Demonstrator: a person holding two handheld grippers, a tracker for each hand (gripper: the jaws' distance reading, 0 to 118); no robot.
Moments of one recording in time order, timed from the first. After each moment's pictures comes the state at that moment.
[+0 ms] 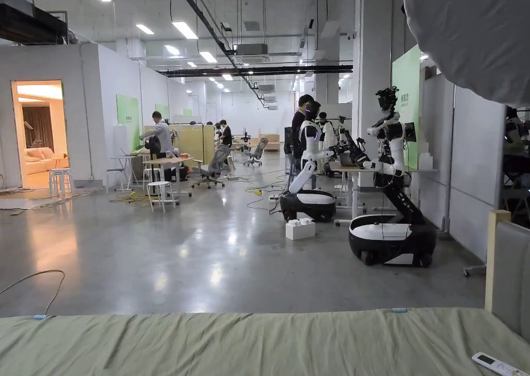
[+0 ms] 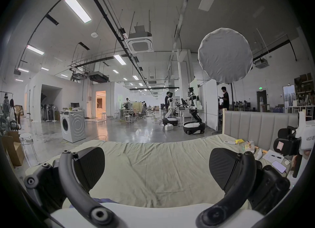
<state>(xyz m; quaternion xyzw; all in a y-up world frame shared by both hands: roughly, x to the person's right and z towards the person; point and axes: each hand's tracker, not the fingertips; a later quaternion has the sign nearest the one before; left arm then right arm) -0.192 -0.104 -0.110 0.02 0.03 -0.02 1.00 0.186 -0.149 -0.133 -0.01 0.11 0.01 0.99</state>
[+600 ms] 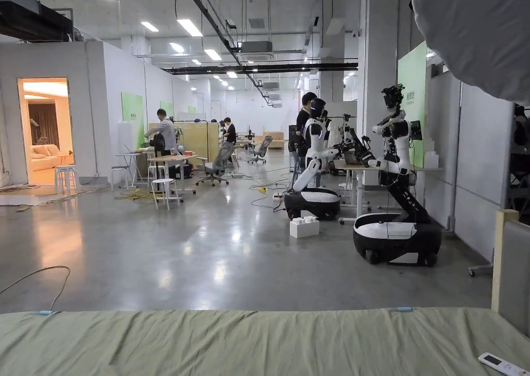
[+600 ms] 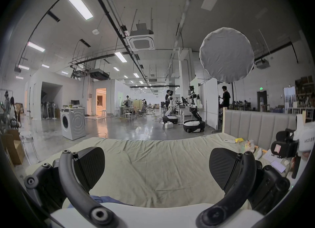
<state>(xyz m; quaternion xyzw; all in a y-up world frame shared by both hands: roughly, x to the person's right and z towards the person) -0.193 -0.109 -0.113 0.01 0.03 -0.02 1.00 0.183 -0.153 -0.141 -0.04 0.11 0.01 0.99</state>
